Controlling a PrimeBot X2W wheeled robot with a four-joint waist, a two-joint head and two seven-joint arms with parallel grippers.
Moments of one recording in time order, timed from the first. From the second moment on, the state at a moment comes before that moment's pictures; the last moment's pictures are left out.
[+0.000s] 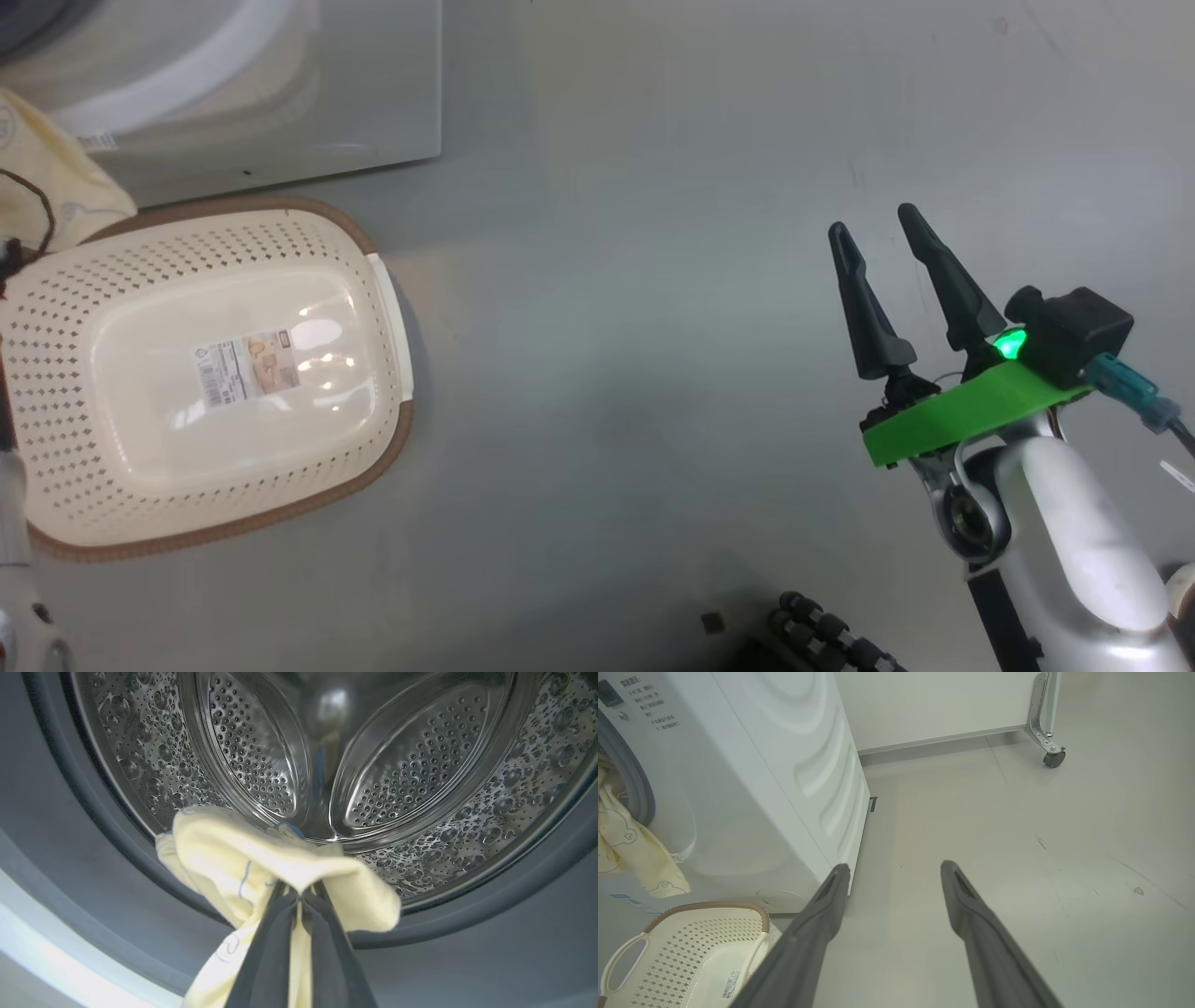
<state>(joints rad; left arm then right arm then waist) -0.93 0.26 0.19 0.62 -0.27 -0.08 -0.21 -0.33 -0.06 0.17 0.21 0.32 0.13 -0.25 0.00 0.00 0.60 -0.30</state>
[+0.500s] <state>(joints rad) -1.28 0.42 0.13 0.70 -0.24 -0.10 -0.04 -0.35 -0.05 0.20 0.21 0.34 0.13 -0.25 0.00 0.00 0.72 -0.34</state>
